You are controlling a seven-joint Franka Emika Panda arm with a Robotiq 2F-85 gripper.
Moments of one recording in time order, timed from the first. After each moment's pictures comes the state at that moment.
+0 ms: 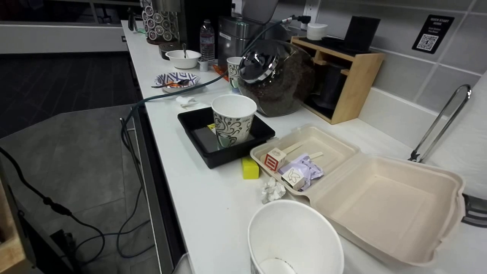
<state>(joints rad) -0.06 -0.12 0.02 -1.90 0.40 2.17 0.60</state>
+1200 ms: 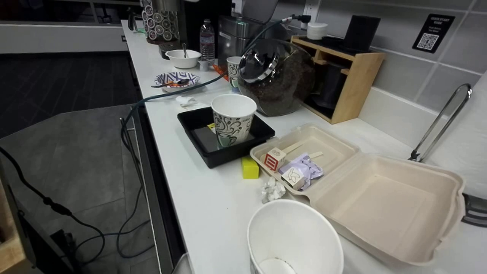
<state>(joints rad) -0.07 -0.19 -0.12 -2.16 0.65 2.50 0.37</state>
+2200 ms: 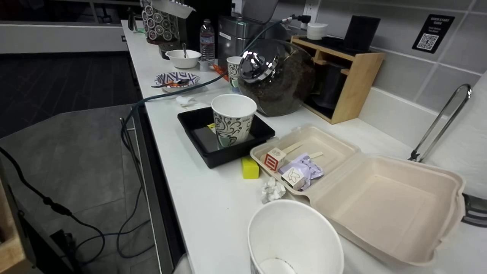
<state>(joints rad) -0.05 -0.40 0.00 -2.57 0.95 2.96 0.38</state>
